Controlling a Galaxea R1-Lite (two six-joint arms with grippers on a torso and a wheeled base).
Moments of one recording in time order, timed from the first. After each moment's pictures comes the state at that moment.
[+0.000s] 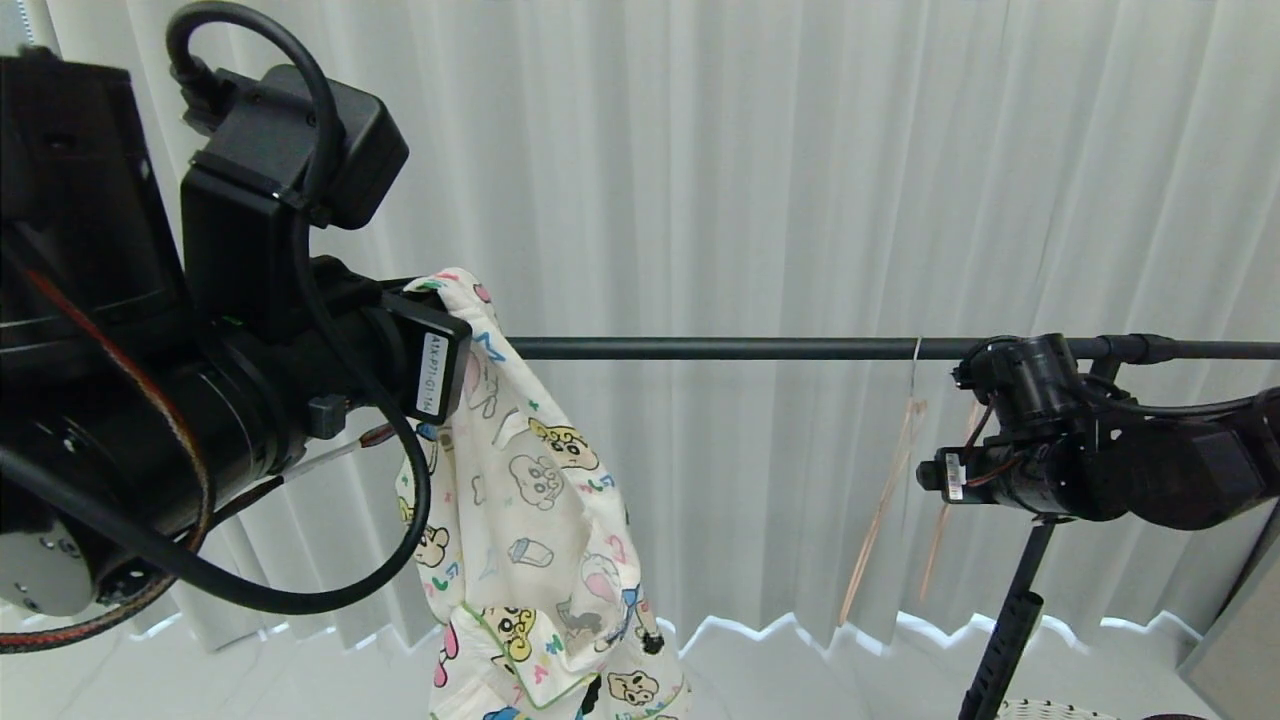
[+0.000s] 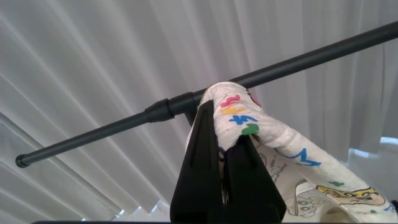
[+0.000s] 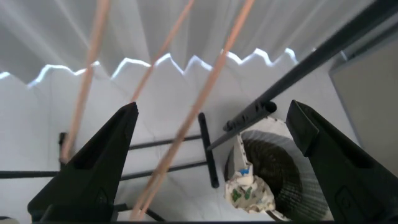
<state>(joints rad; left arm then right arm) -0.72 1.37 -0.97 -0.25 0.60 0.30 0.38 1.85 -0.98 -0.11 -0.43 0.27</state>
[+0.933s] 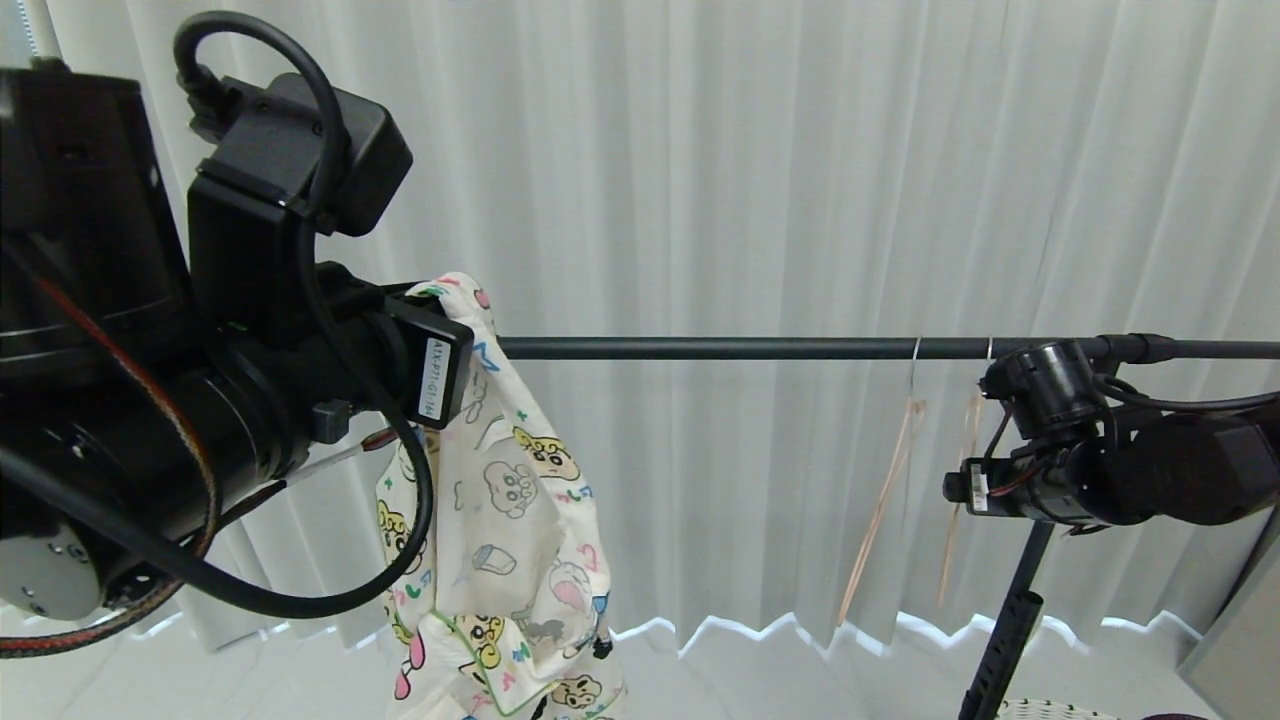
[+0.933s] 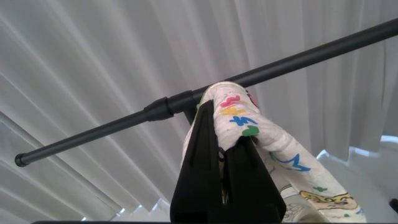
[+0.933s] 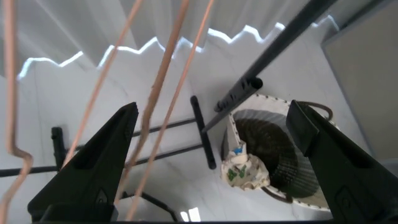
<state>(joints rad) -0.72 1.37 -0.96 -0.25 0.60 0.30 0.35 1.82 -0.98 0.00 -0.44 0.34</state>
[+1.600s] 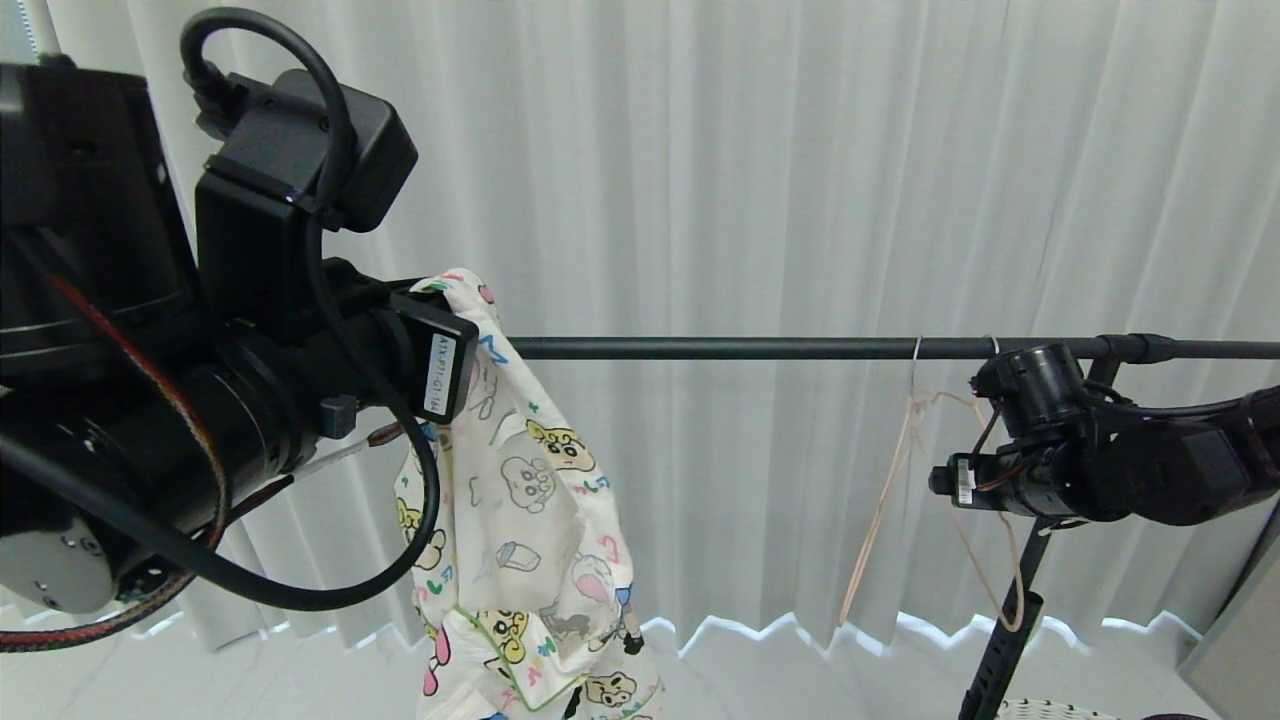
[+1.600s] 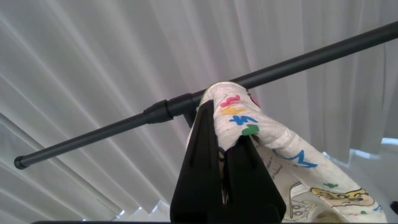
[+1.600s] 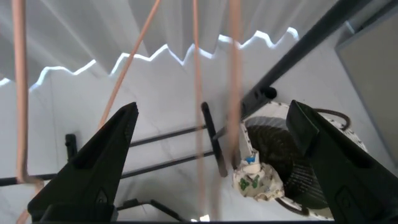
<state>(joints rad) -0.72 1.38 -0.97 -0.27 0.60 0.31 0.33 1.88 -0.98 -0.10 -0.40 0.34</state>
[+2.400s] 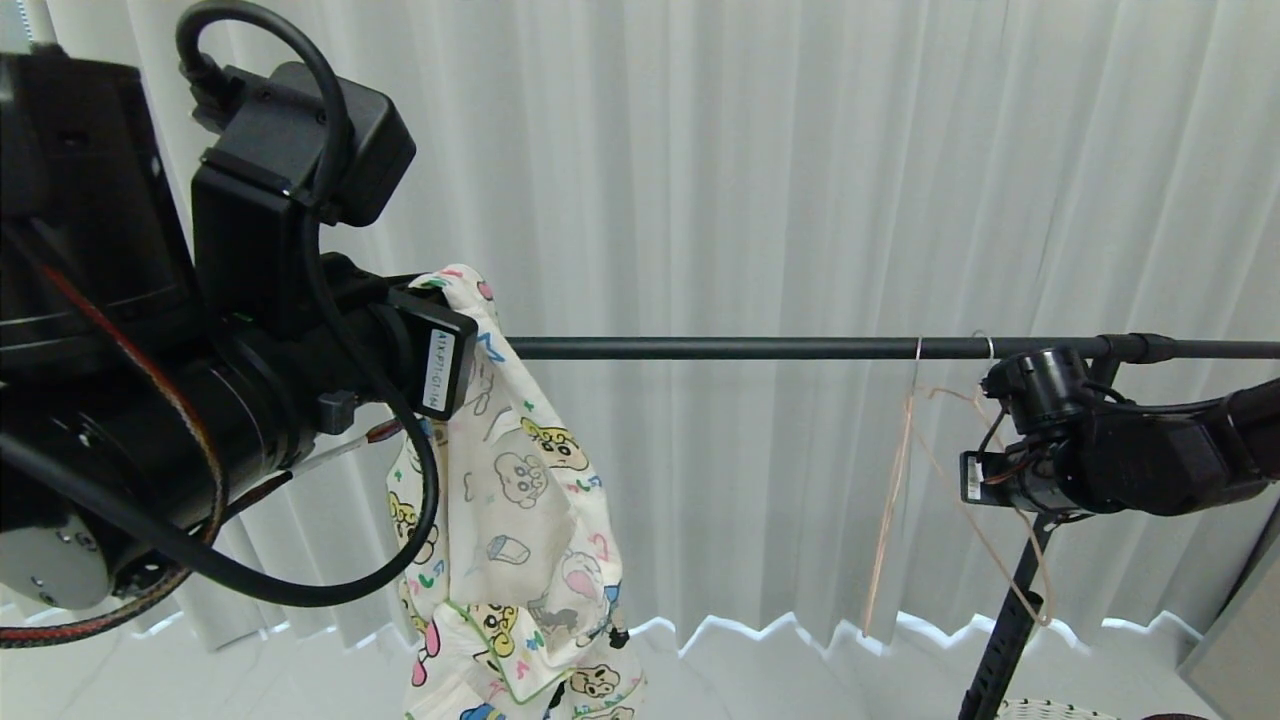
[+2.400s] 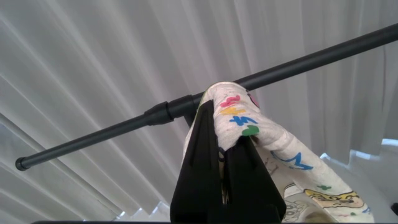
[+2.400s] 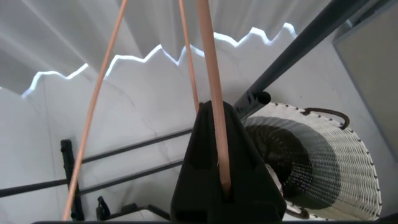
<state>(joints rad) -0.72 1.38 -0.97 -0.27 0.60 0.31 0.26 1.93 -1.01 -0.13 -0.37 0.32</state>
